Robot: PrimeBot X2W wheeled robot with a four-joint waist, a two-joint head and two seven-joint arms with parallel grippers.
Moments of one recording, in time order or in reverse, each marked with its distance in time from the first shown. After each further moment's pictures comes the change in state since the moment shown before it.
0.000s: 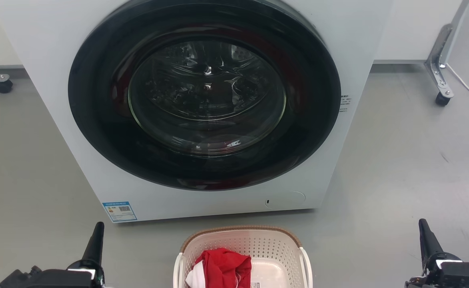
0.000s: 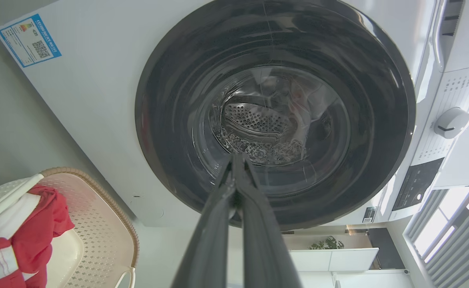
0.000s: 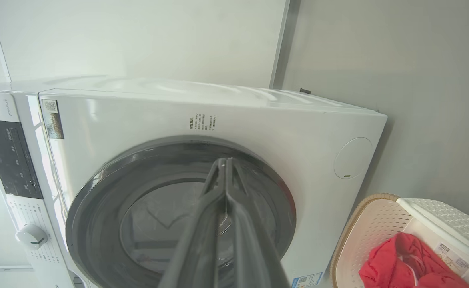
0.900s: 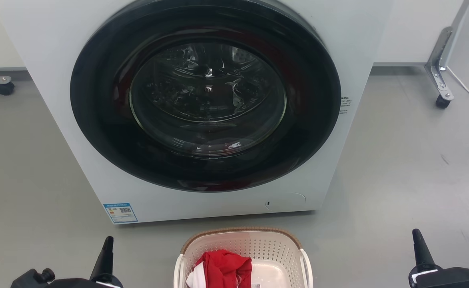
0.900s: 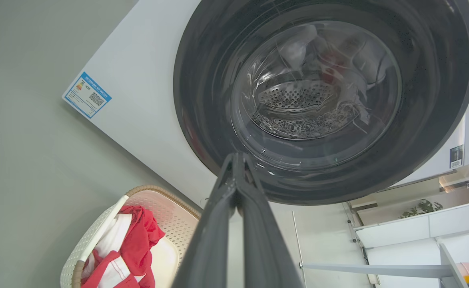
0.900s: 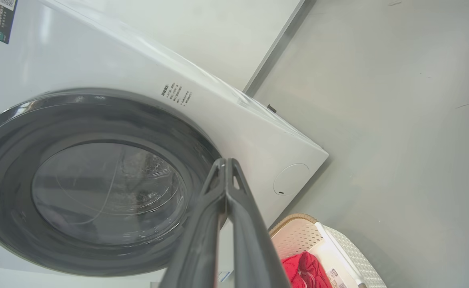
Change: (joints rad) left arm 0.070 0.035 -0.102 -0.057 0.347 0.069 -0.080; right arm 0.059 -0.040 0.100 -0.045 -0.375 -0.069 -0.093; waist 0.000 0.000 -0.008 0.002
